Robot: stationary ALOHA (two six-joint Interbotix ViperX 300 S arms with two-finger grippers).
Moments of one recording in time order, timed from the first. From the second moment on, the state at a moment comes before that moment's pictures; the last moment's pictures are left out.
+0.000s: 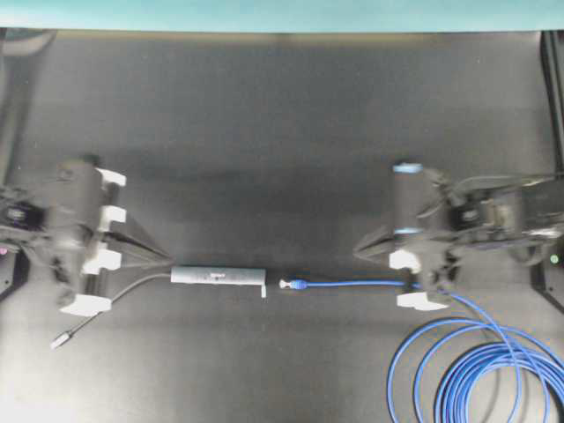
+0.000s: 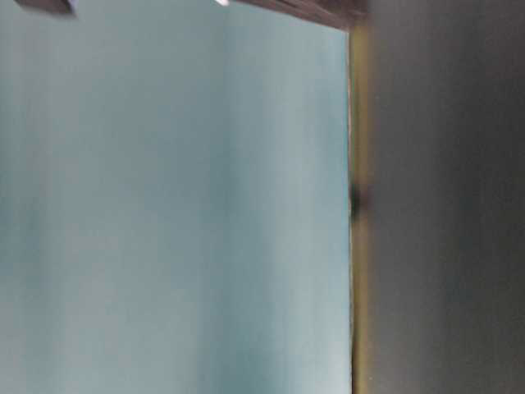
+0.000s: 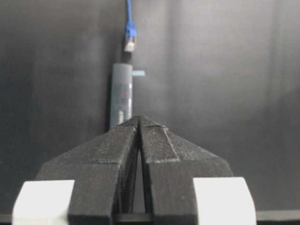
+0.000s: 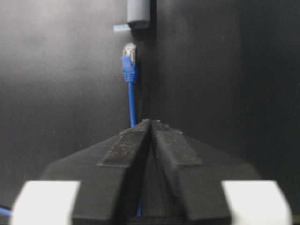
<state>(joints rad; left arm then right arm) -0.08 -0.50 1.00 0.04 -0.06 -0.16 0.10 -0.26 0.82 0.05 0.23 0.04</state>
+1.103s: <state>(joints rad) -0.07 0.03 1.15 0.04 -0.95 -0.19 0.13 -0.24 0.85 0.04 0.02 0.05</state>
